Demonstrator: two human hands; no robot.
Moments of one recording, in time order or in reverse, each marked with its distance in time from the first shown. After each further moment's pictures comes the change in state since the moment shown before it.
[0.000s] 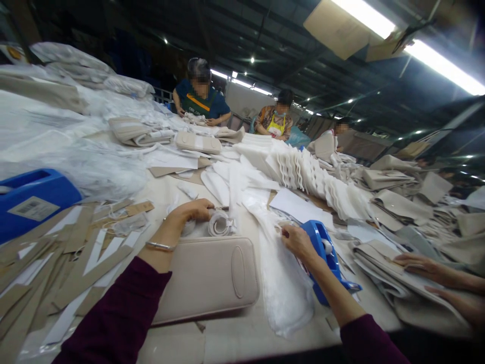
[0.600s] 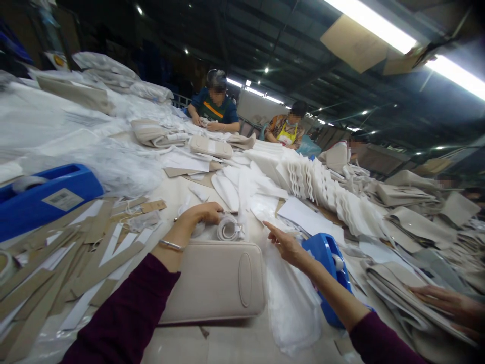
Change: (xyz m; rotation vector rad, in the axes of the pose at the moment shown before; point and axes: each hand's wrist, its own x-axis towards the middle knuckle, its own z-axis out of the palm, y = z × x) left_hand -0.006 0.001 0.001 -0.013 0.007 -0.002; right_hand 0.019 -0.027 0.022 0.296 -0.146 -0.494
